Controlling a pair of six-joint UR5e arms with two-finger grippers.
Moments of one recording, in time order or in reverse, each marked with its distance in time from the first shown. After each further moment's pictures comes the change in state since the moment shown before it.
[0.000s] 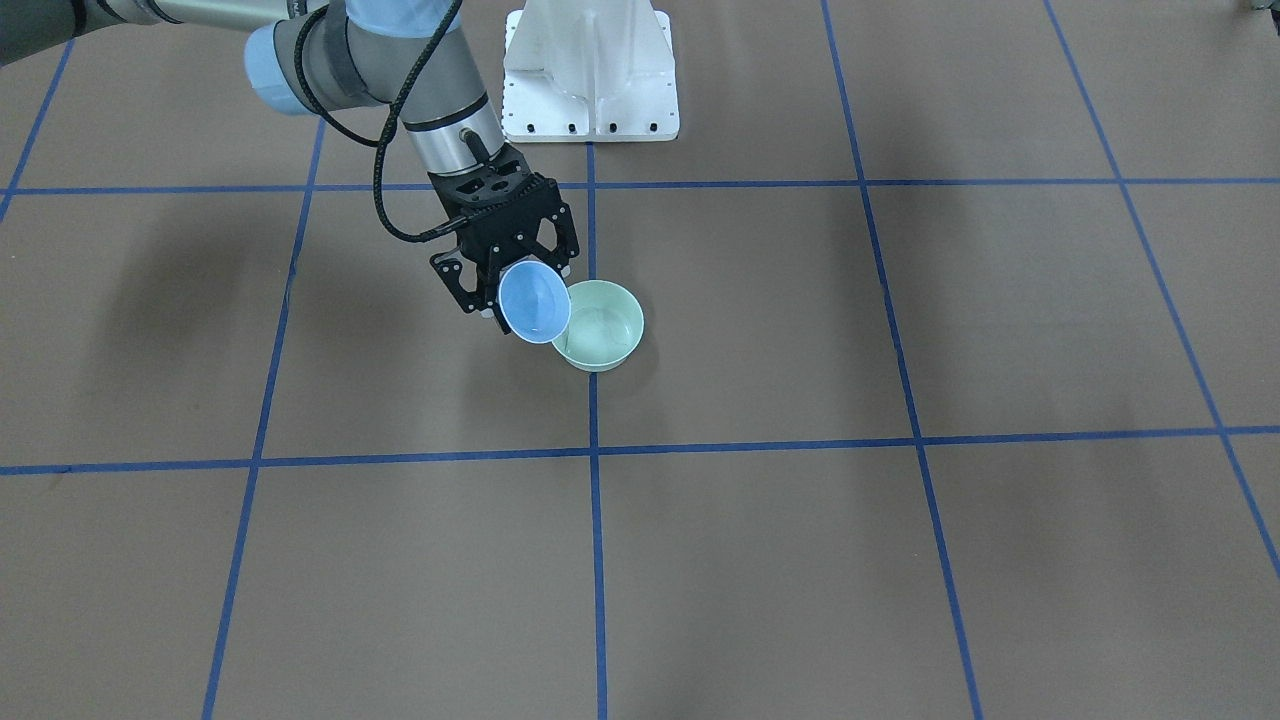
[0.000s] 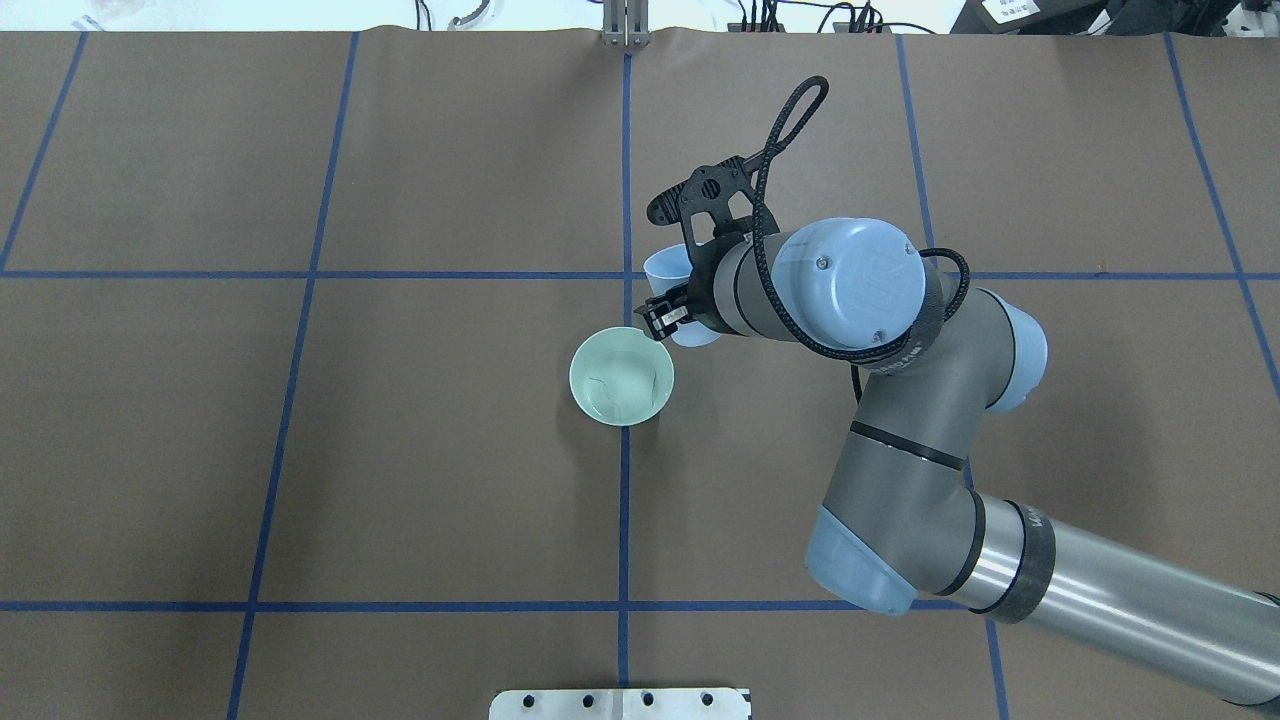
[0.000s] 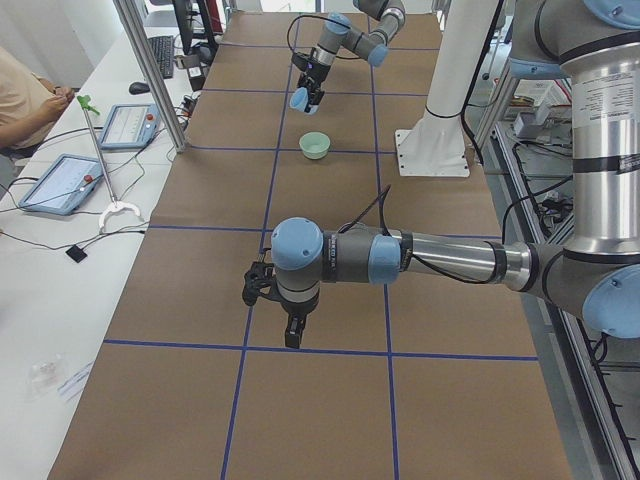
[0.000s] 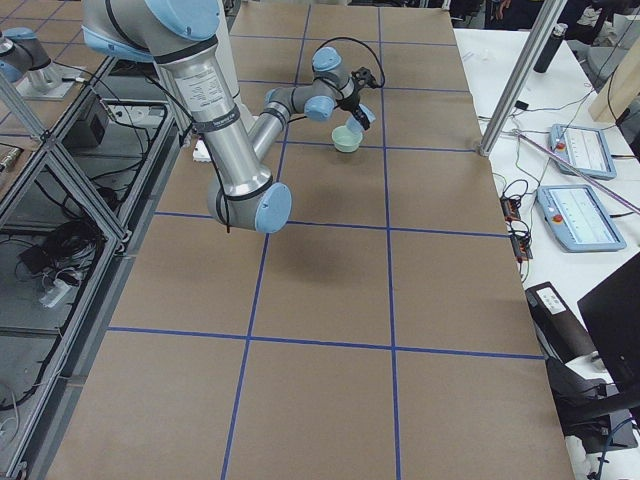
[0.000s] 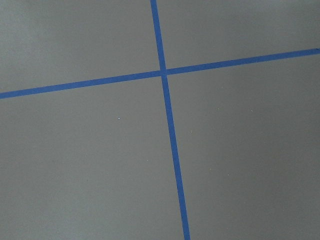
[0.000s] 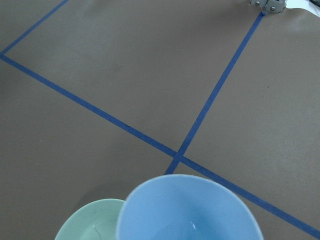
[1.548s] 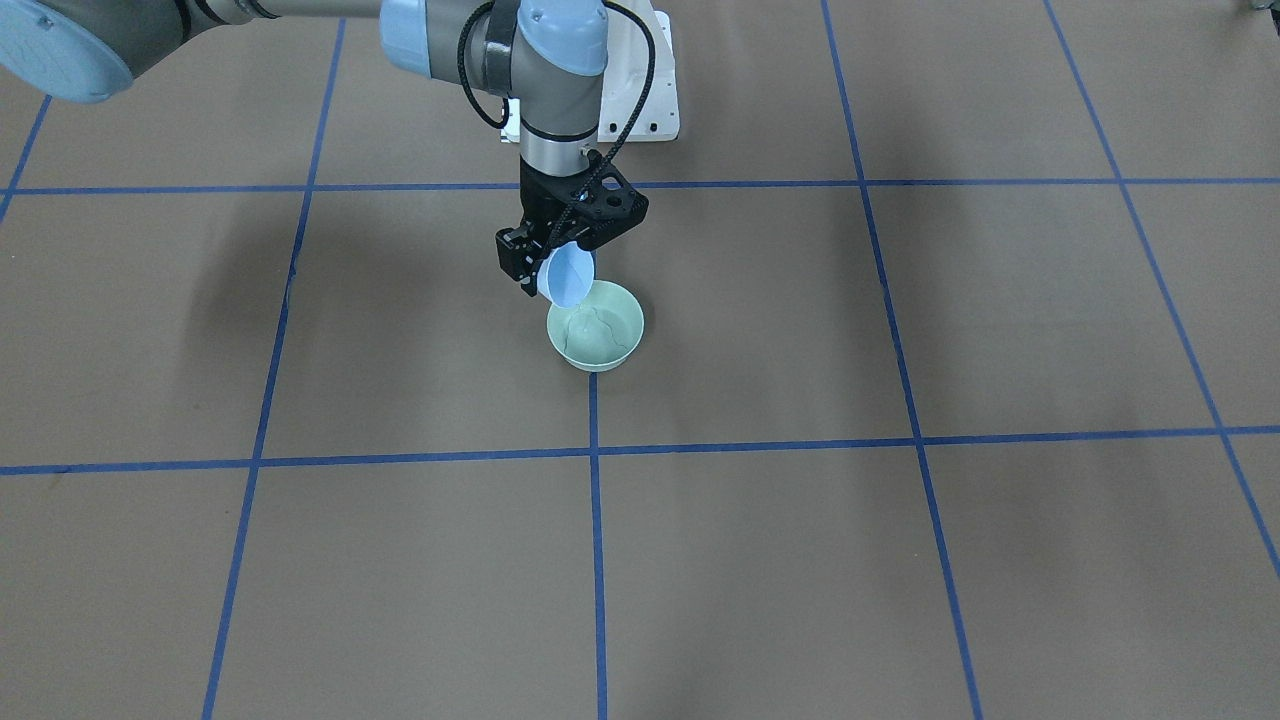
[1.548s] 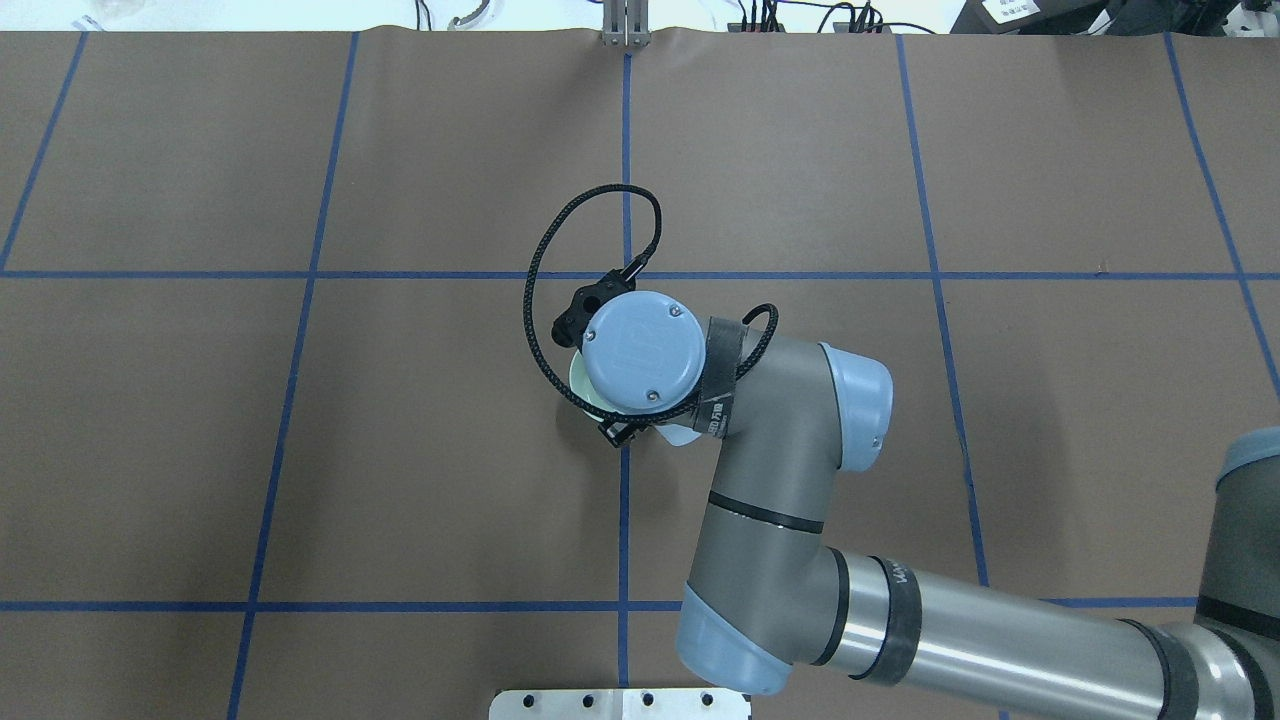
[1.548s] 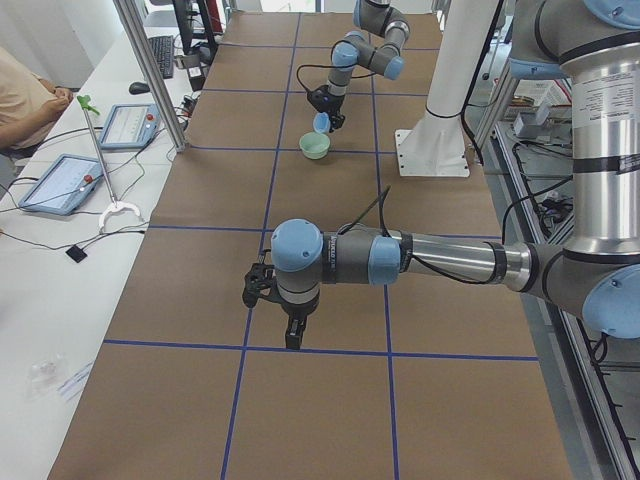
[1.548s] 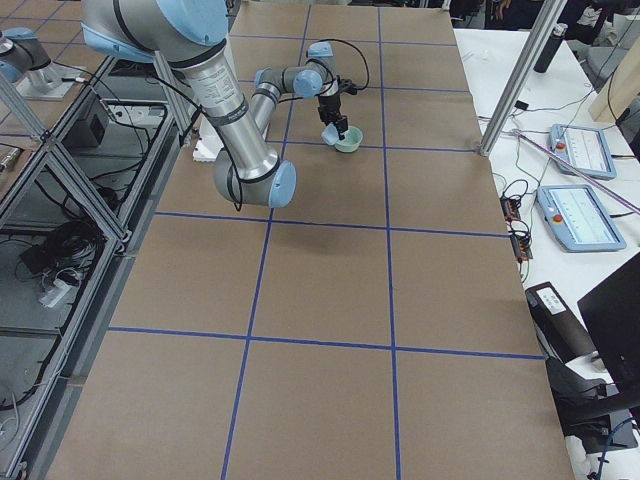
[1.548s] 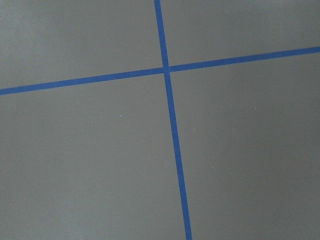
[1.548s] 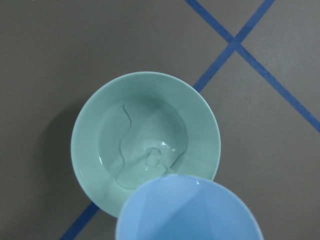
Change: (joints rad) left arm 0.000 0.000 0.004 0.001 0.002 0.000; right arm -0.119 0.169 -0.088 -0.436 0.006 -0.140
